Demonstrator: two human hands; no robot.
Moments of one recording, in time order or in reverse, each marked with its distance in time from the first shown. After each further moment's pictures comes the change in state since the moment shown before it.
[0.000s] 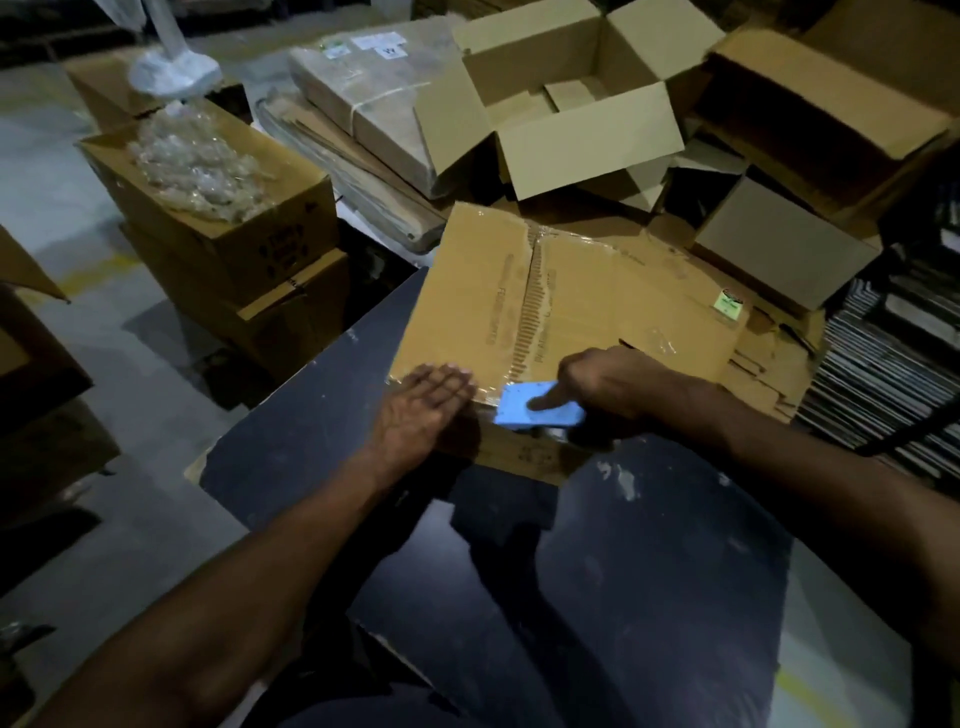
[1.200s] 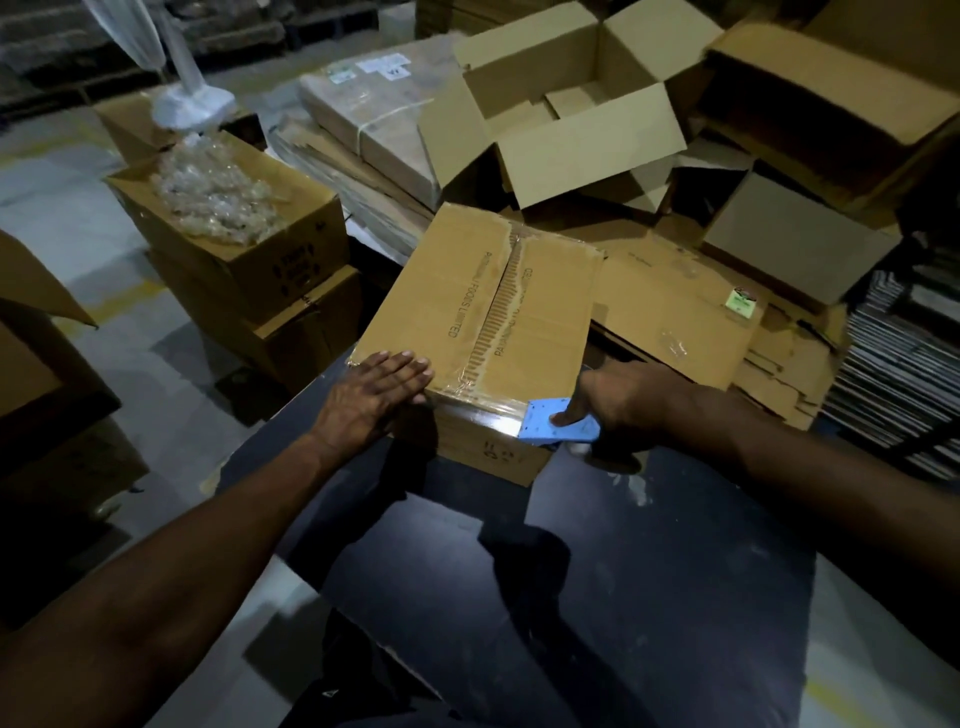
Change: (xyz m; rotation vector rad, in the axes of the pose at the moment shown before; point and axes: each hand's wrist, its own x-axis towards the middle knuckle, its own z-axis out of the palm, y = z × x) left_hand -0.020 -0.066 -0.025 -0.149 -0.100 0.016; right_hand -0.016 0.001 0.013 0.170 -0.046 0.202
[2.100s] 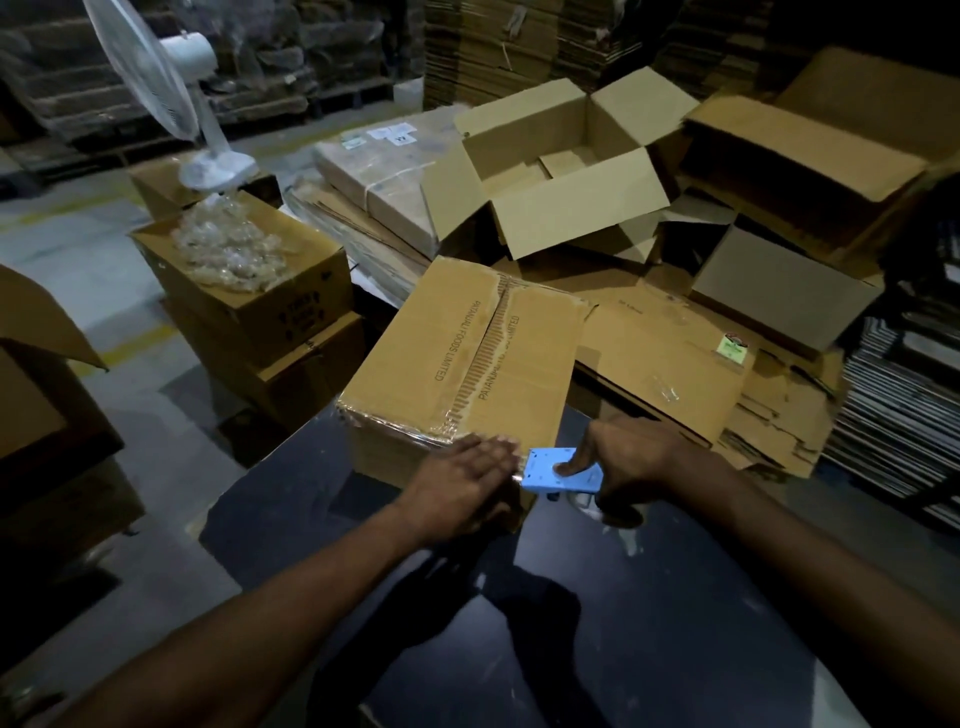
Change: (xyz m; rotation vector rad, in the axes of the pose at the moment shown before) left_hand 0.063 0.123 0.032 0.097 -0.110 0.111; right_hand -0.008 0.038 0.020 0.049 -0.054 0.026
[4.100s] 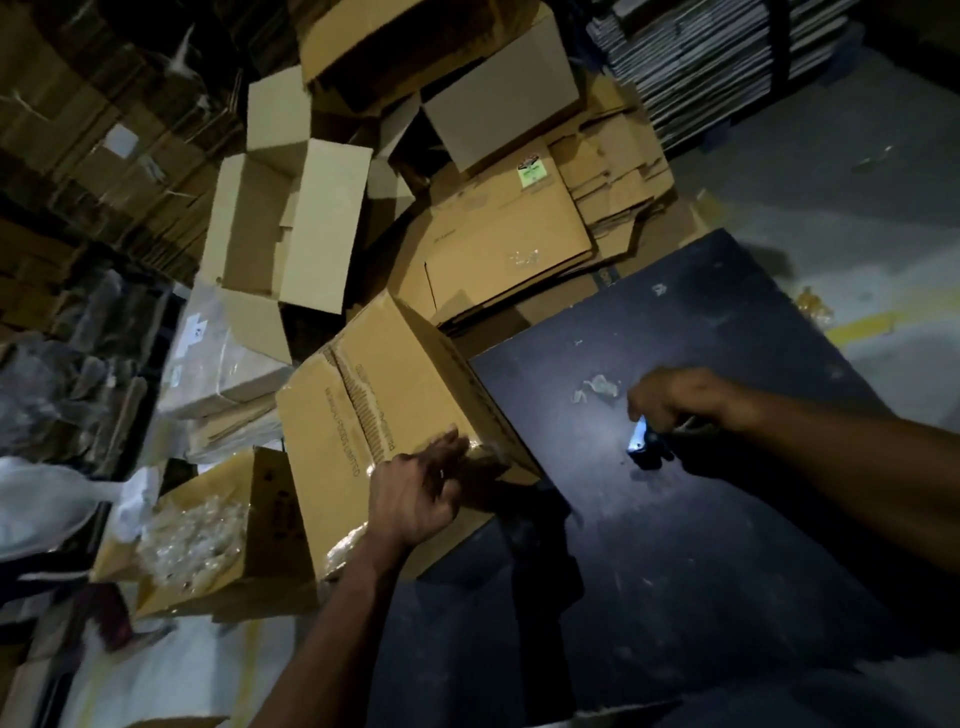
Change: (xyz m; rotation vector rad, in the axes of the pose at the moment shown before) left_hand 0.090 -0.001 -0.059 -0.162 -0.527 0.126; right_hand 0.040 0.068 0.284 0.965 0.037 0.383
